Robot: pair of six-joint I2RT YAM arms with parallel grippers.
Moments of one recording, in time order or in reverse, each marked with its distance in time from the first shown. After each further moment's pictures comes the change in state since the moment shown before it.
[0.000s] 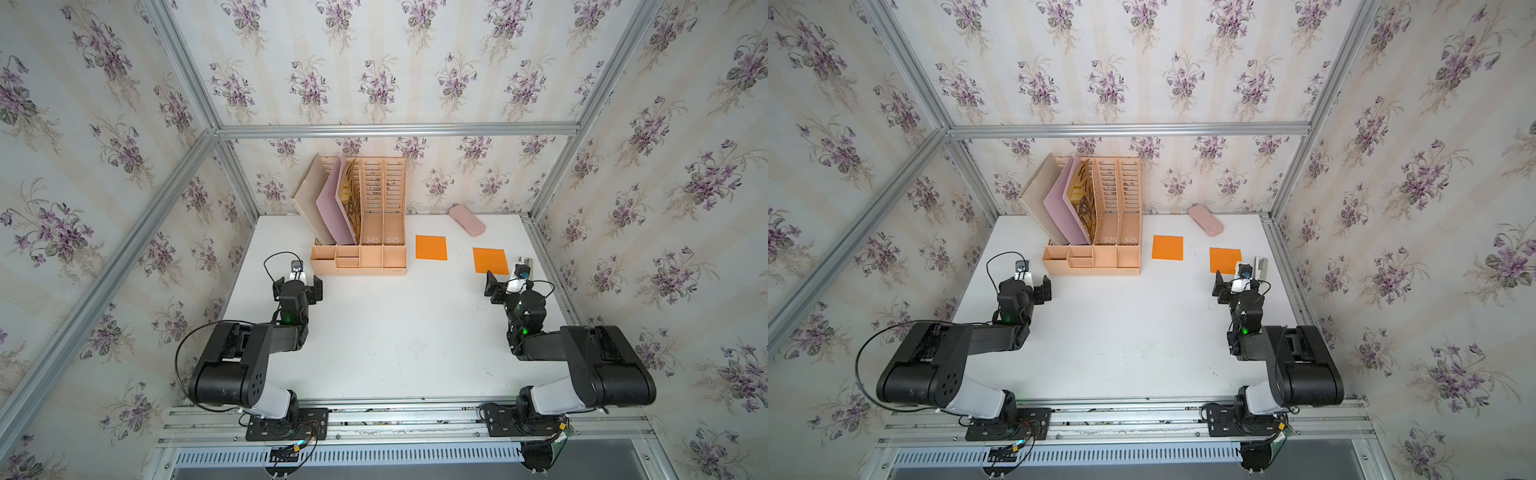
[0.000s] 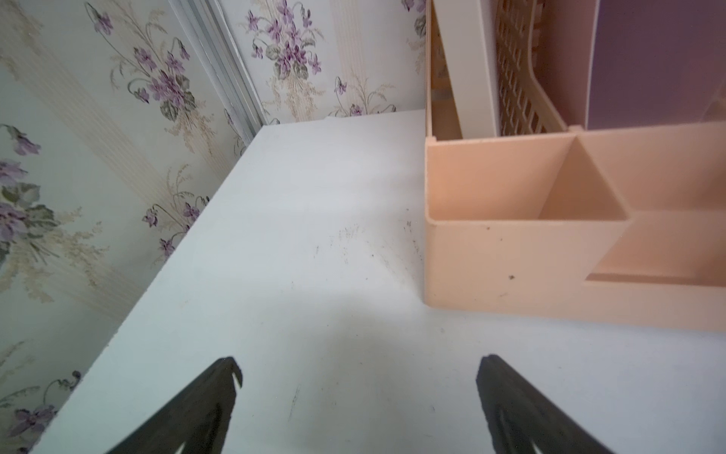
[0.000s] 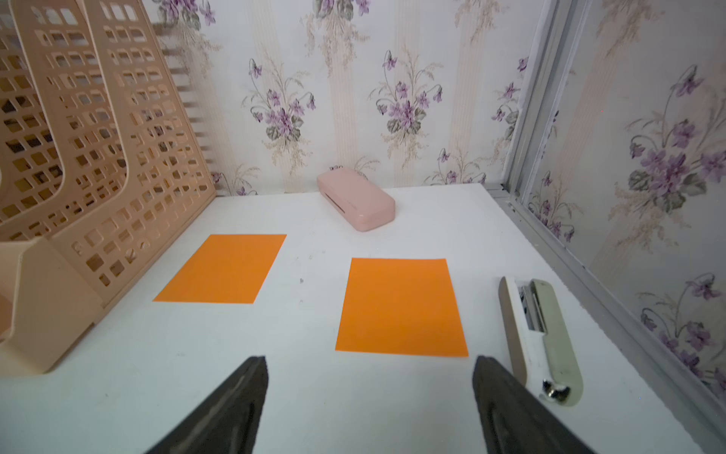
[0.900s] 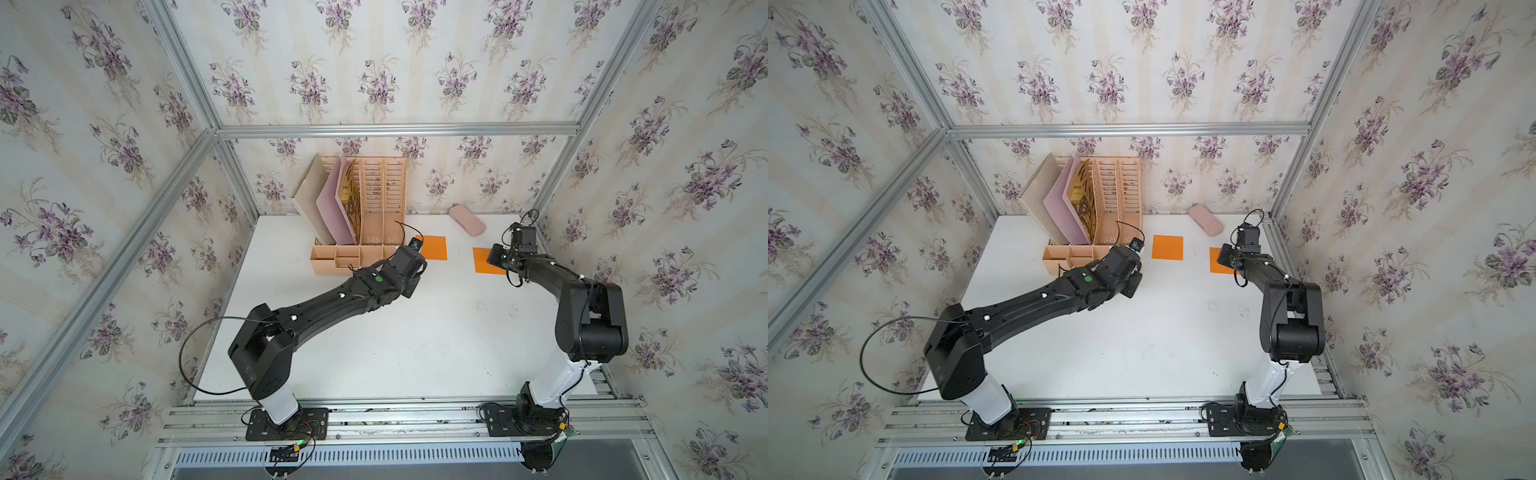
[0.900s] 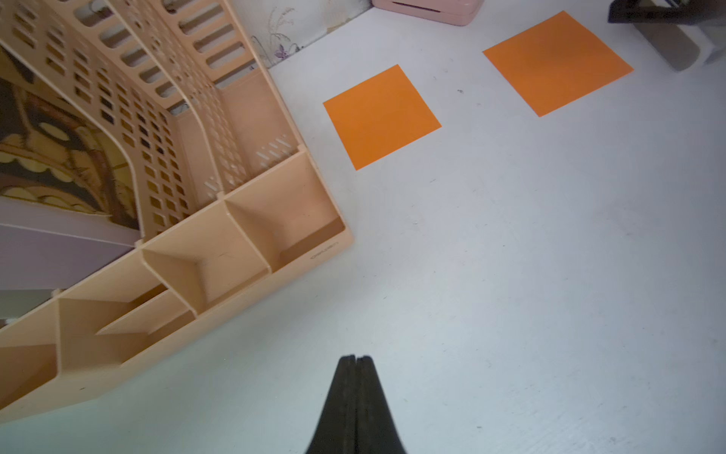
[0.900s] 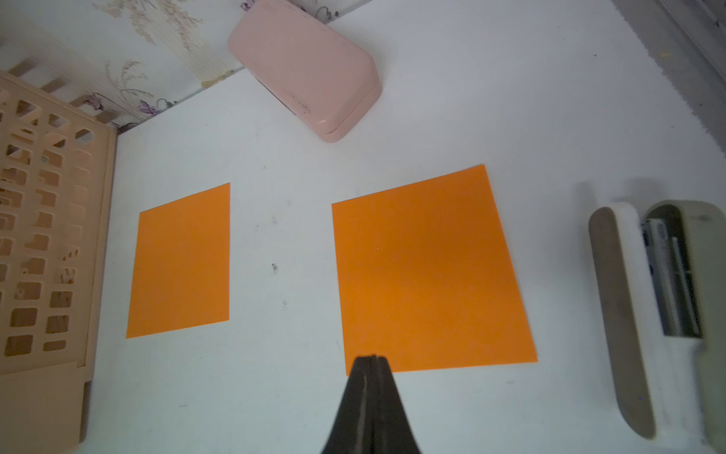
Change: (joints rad) left arm -0.766 0.263 0.981 -1.208 -0.038 -0.264; right arm -0.077 0.420 0.880 -1.199 -0.132 0.264
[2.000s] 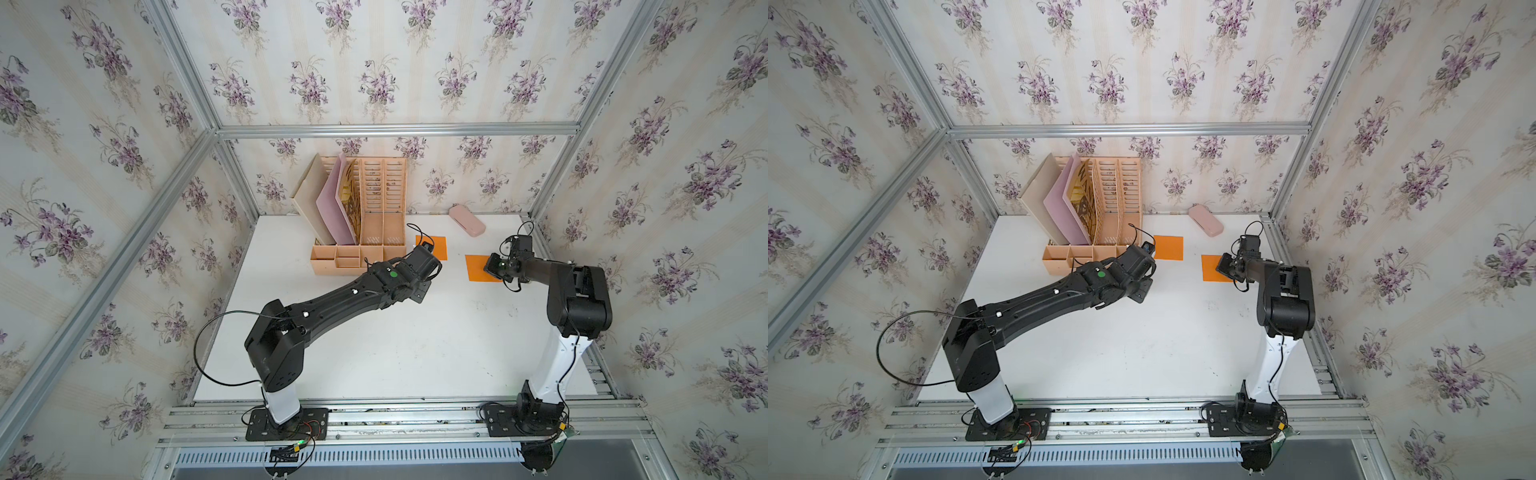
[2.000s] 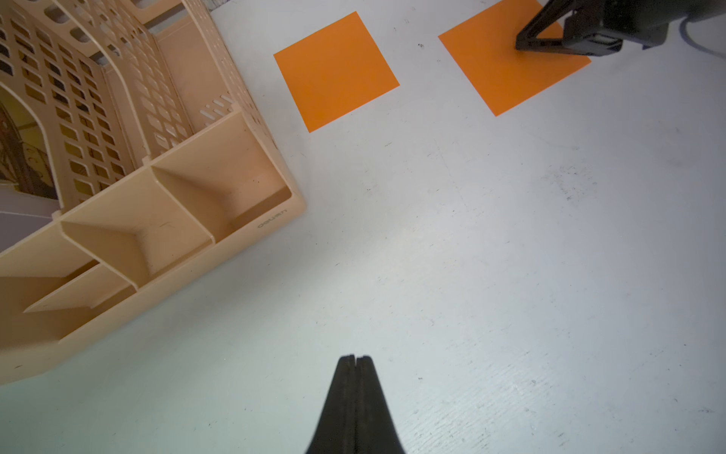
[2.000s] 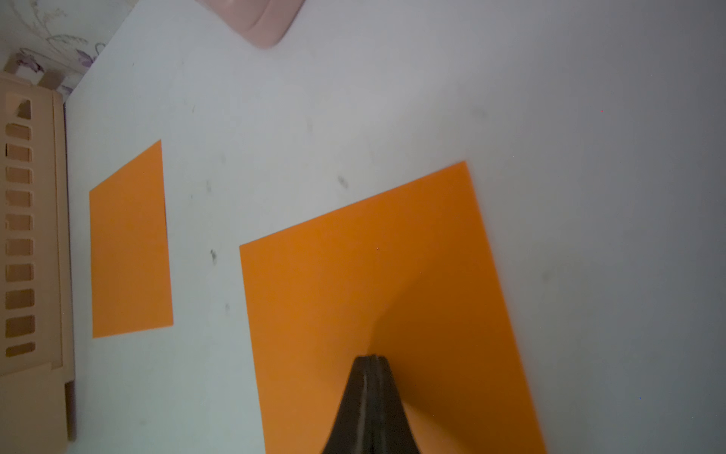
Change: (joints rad) left arm -0.045 0.030 0.122 -0.222 0.034 -0.098; right arm -0.044 0.137 -0.048 0.030 -0.205 0.073
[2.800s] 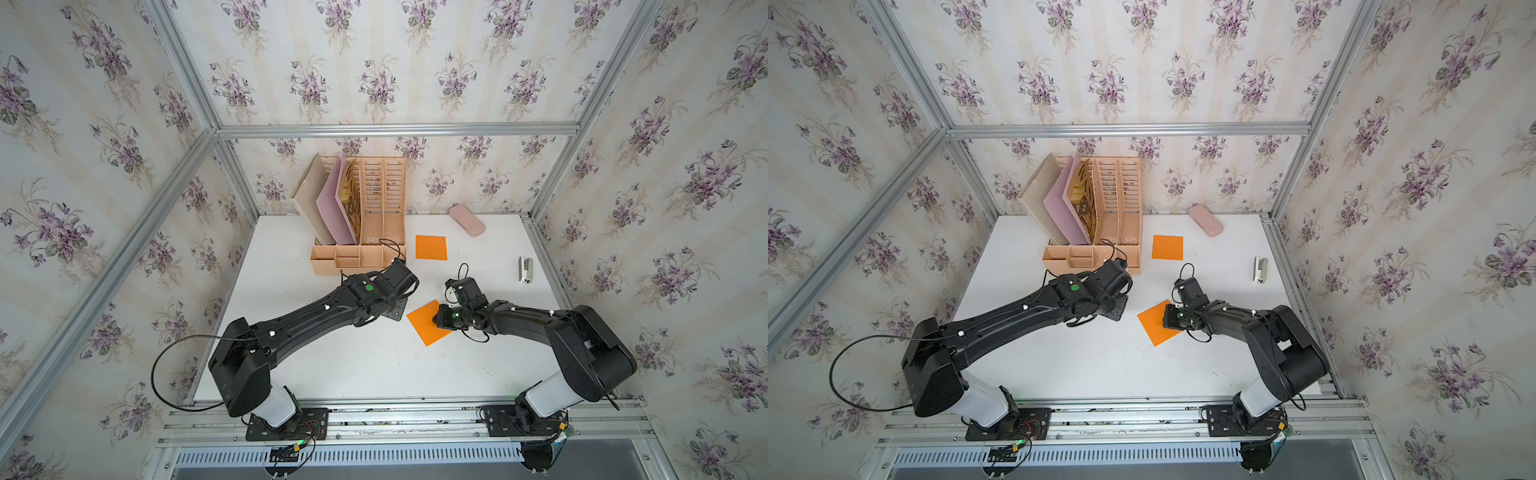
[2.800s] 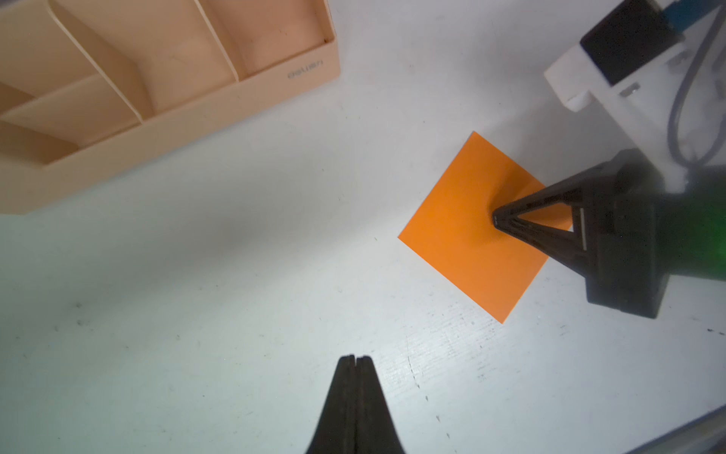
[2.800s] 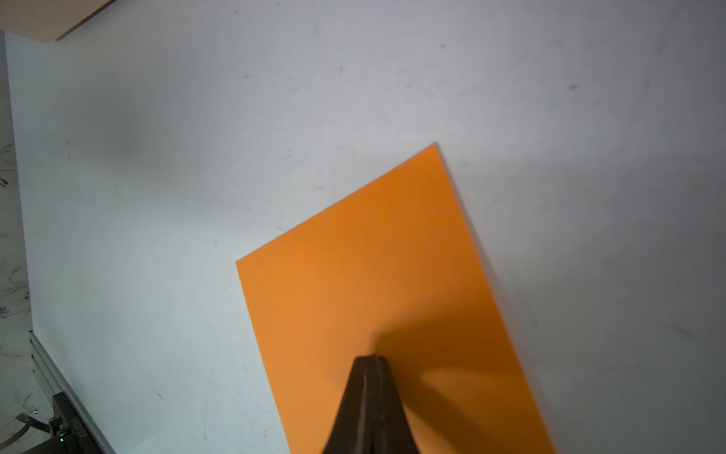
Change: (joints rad) left arm 0.018 -0.213 -0.268 -0.107 0.110 -0.205; right arm 0.624 -0.377 -0.462 0.065 0.015 0.199
